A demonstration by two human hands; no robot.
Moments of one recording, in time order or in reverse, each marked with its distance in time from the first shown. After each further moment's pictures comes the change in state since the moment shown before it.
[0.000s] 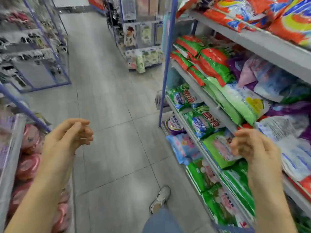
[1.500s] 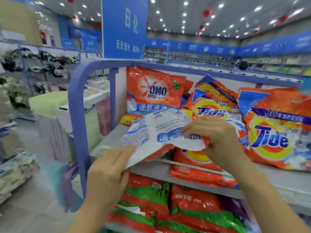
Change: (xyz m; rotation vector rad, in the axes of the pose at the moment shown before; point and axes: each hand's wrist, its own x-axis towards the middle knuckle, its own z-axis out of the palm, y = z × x) left_hand 0.599 0.019 0.424 0.194 -0.594 1.334; right_hand 0.521 -0.111 0.169 -1.424 0.313 -0.719
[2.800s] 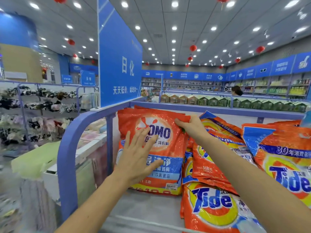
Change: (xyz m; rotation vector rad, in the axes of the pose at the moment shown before) left_hand 0.154 -0.051 0.091 0.170 -0.382 0.149; right_hand 0.132 0.131 0.082 0.617 0.057 0.934
